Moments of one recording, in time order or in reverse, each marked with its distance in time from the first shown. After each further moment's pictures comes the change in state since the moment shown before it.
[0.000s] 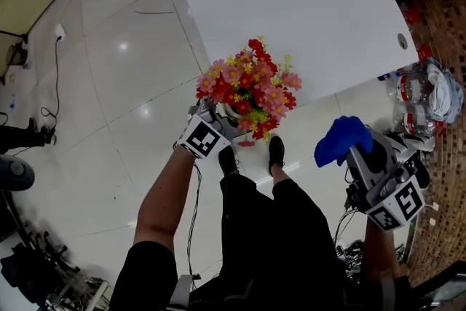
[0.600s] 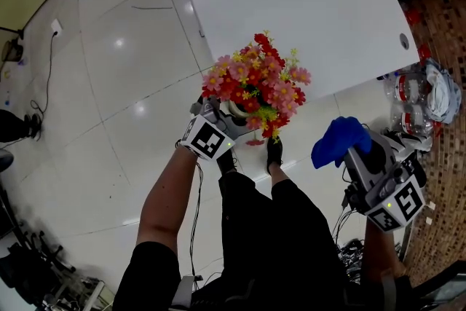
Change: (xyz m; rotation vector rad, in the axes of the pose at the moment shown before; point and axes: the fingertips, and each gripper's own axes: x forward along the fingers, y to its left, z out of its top) left arm 0.002 -0.005 -0.004 0.023 0.001 0.050; right arm 0.006 0.009 -0.013 -0.014 0.026 0.021
